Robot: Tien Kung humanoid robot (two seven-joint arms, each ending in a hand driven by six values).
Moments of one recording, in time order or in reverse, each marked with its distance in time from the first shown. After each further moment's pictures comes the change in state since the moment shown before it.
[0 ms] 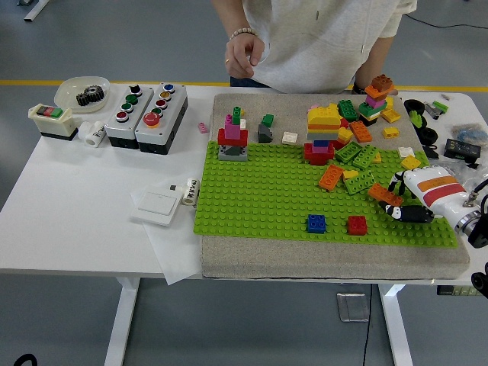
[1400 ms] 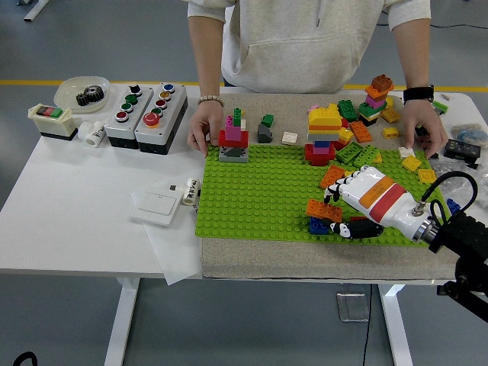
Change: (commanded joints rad) left arm -0.003 0.004 -0.004 -0.001 0.013 -0.014 0.004; right arm 0.064 -0.002 -0.160 0.209 -0.141 -0.087 0.118
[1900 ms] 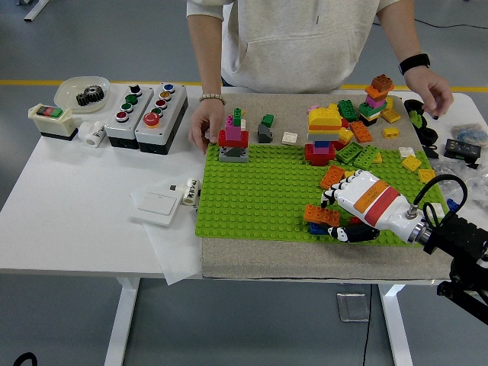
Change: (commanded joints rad) left arm 0.001 0.001 -0.009 -0.002 0.020 -0.006 0.006; right arm 0.020 0.028 -0.033 -0.056 -0.032 -0.018 0.012
